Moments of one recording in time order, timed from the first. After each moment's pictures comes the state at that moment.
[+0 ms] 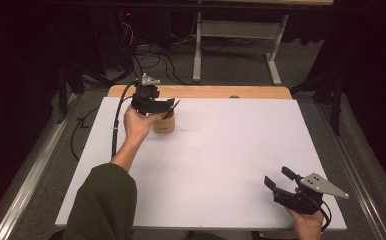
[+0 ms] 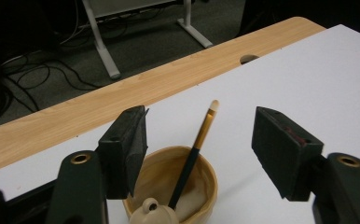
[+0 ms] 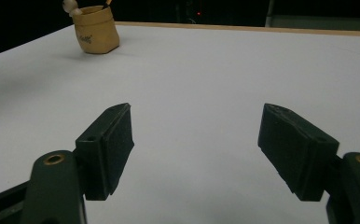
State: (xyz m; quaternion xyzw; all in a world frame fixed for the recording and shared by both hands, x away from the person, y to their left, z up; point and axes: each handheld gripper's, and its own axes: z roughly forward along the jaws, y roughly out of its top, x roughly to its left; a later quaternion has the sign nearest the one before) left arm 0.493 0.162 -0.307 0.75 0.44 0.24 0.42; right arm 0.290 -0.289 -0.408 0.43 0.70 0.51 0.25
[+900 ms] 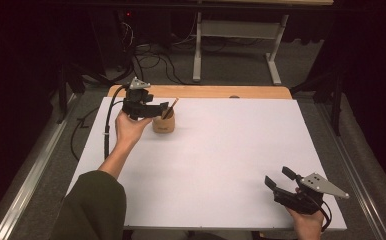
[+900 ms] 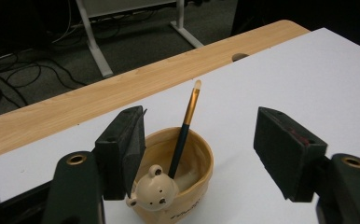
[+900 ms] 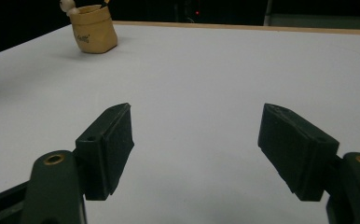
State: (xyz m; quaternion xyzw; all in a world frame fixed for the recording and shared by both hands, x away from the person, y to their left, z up) left arm 0.473 0.182 -0.306 0.75 0.44 0.22 0.44; right arm 0.291 -0.289 -0.408 0.43 0.70 0.51 0.25
